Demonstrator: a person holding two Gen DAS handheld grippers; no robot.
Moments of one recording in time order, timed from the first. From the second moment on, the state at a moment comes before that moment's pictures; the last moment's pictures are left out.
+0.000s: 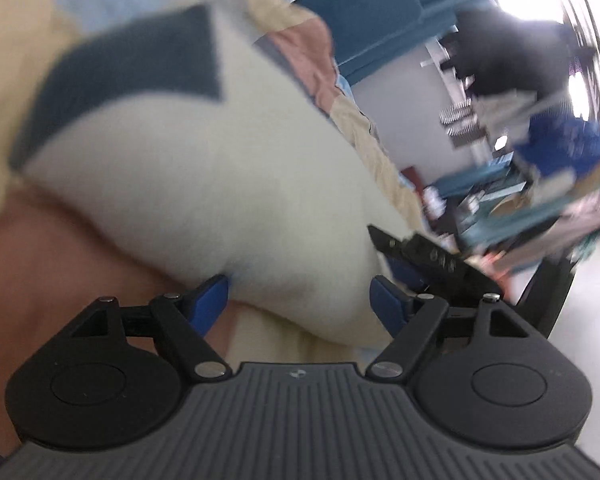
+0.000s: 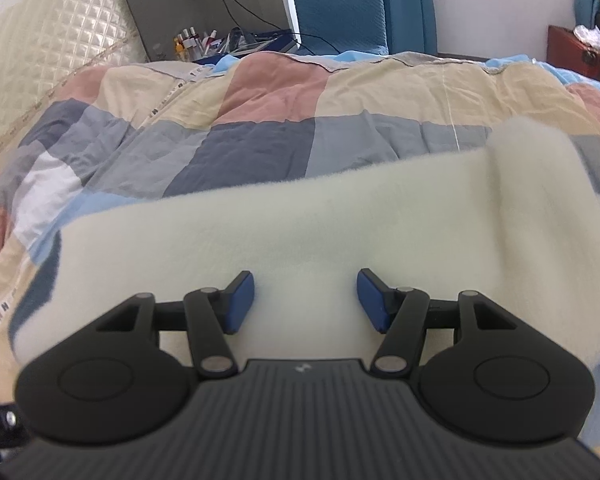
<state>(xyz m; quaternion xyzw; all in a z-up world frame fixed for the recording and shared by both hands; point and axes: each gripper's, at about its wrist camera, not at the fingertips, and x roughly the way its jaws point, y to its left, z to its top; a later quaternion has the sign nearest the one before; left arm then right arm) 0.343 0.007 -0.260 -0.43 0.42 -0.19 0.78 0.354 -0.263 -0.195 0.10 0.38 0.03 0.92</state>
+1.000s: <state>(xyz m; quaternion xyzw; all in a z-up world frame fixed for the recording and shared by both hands) 0.359 0.042 -0.308 -0.58 0.32 -0.09 0.74 0.316 -0.306 -0.219 0.48 0.40 0.14 0.77</state>
